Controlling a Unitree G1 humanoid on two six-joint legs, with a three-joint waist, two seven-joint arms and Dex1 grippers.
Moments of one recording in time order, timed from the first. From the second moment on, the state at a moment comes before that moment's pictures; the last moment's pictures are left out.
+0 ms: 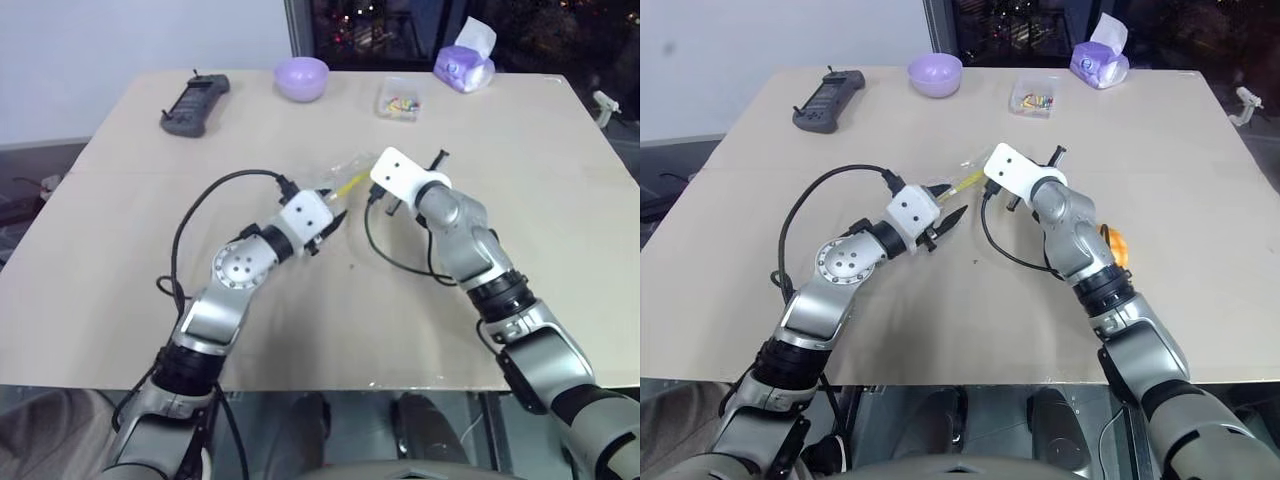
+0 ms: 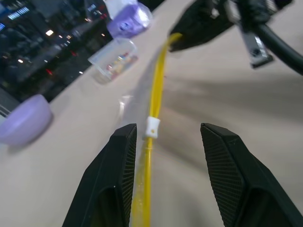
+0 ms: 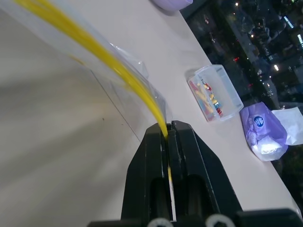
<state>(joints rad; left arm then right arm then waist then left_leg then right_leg) -0.41 0.48 -0.20 -0.19 0.06 0.25 -0.49 -0.84 -0.23 0.36 0.25 -0.57 0.45 0.38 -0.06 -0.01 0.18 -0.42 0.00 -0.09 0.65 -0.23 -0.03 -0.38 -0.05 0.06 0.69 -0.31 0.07</state>
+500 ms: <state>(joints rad) -0.38 0.48 -0.18 -0.21 0.15 0.24 -0.43 -0.84 -0.24 0.36 0.25 -0.57 0.45 0.38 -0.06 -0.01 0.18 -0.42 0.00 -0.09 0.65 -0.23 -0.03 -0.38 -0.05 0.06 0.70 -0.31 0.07</state>
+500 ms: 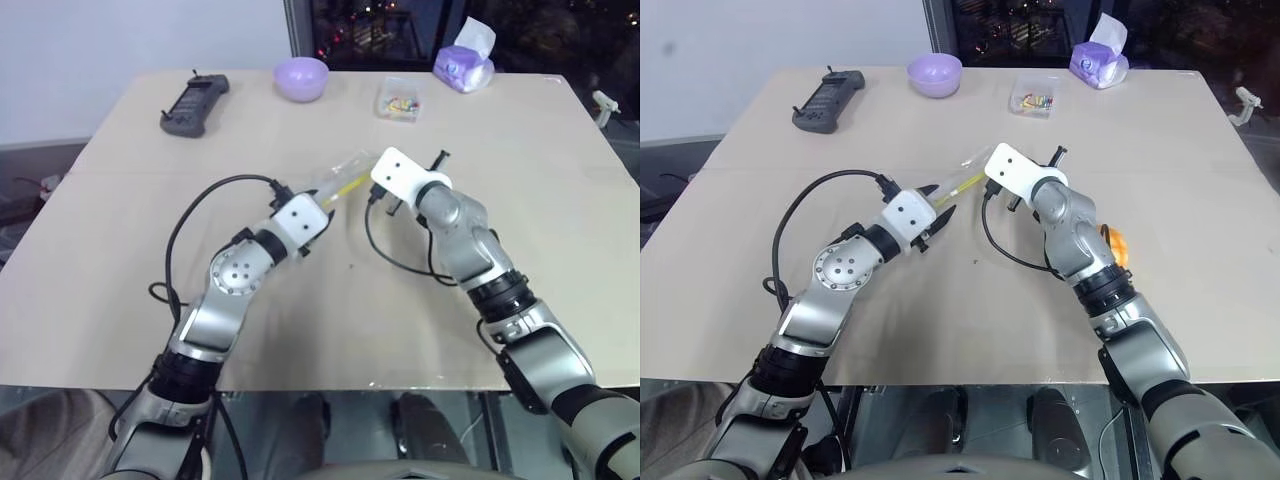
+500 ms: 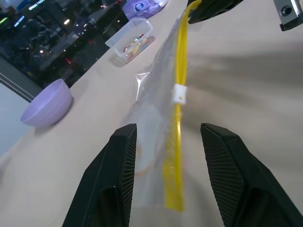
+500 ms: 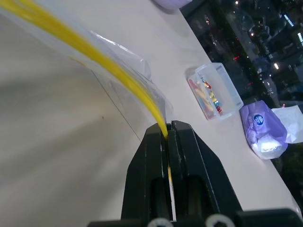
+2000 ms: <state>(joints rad) -0.40 0.44 -0.18 -0.17 0.20 0.17 -0.44 -0.75 -0.21 0.16 -0.17 -0.02 0.81 0.69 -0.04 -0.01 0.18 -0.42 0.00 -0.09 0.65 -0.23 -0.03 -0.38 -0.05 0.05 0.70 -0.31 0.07</state>
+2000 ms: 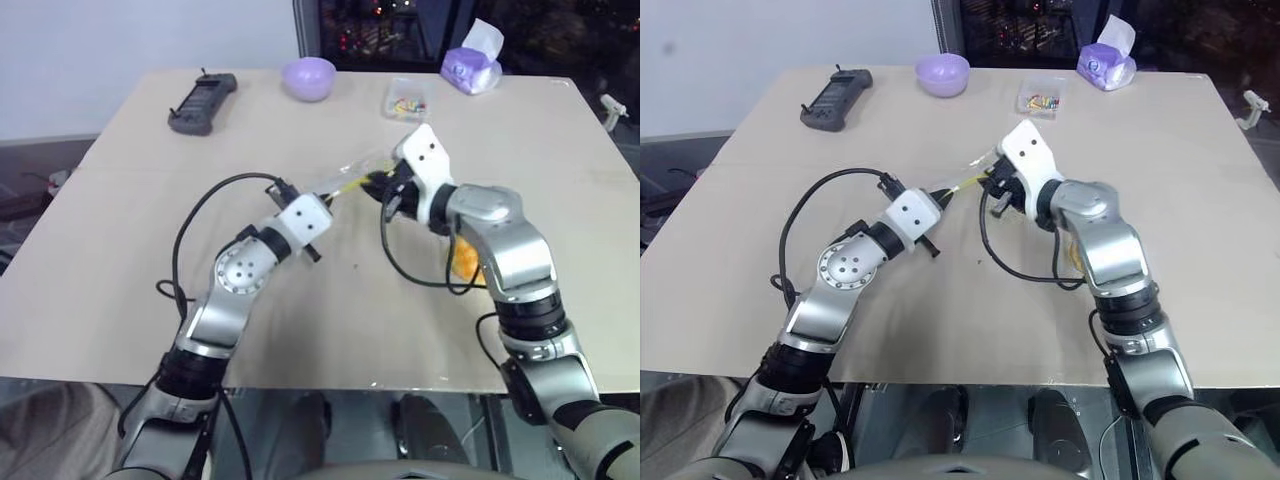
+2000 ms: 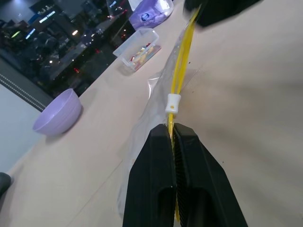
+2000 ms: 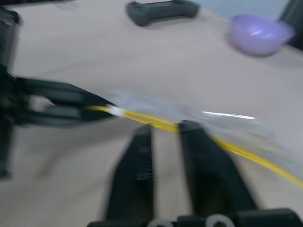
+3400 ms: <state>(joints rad) -0.39 0.41 -0.17 -0.17 0.18 0.18 -0.47 -0.74 -0.23 0.20 -0.07 0.14 0.77 0.58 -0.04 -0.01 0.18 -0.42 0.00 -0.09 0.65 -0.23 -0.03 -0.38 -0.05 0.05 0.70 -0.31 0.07</state>
